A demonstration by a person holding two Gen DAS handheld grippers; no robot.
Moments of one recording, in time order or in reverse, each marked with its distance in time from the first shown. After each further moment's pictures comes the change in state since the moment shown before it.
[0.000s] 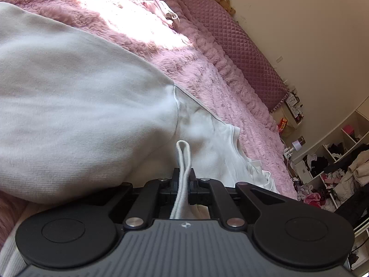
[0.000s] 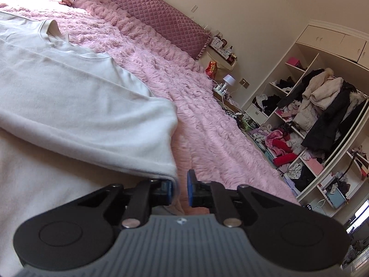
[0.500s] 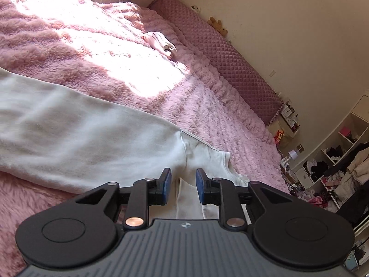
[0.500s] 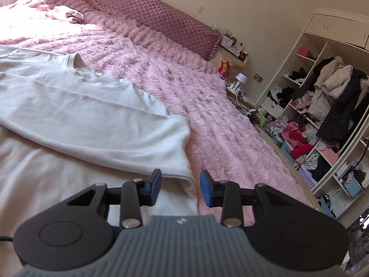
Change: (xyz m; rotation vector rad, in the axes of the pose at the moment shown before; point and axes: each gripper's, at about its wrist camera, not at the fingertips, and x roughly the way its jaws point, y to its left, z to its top) left arm -0.149 0.005 0.031 0.064 -0.113 0.036; right arm -0.096 -0.015 0.029 0.075 -0.002 0.145
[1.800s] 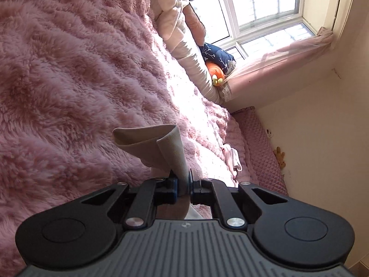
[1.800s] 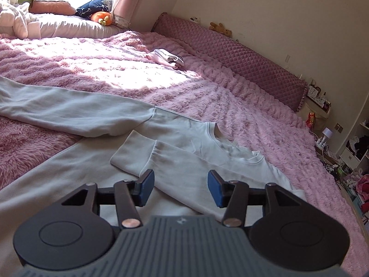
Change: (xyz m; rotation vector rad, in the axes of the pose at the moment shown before) left arm -0.131 0.157 0.047 -0.507 -0.496 0.147; right arm -0.107 0.134 0.064 -0.096 -0.203 0.426
